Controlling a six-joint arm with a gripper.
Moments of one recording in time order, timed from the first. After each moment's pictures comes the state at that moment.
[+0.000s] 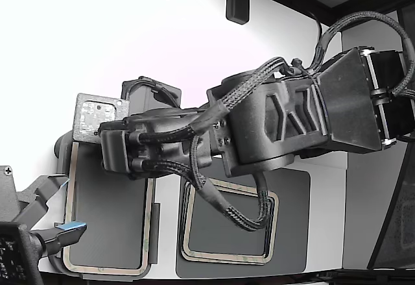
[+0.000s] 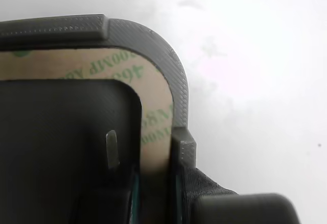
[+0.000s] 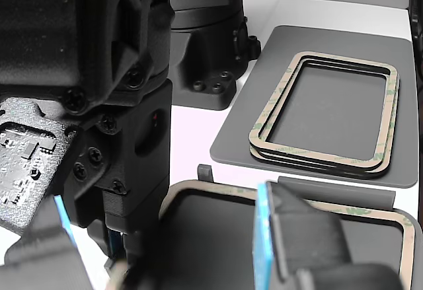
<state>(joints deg) 17.5 77.6 78.1 78.0 11.2 17.8</state>
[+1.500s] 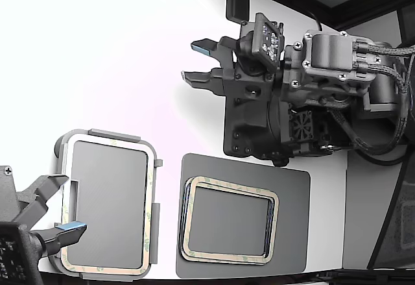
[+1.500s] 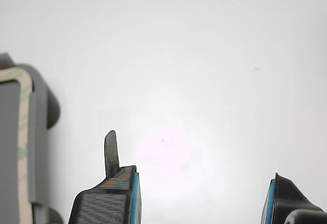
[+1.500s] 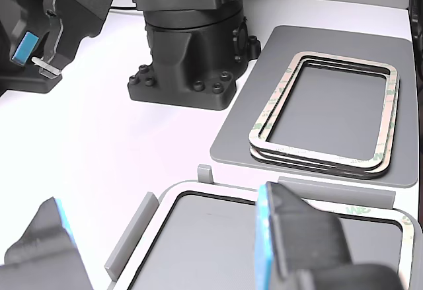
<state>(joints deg) 3.5 152.7 140.2 55.7 10.3 8.6</state>
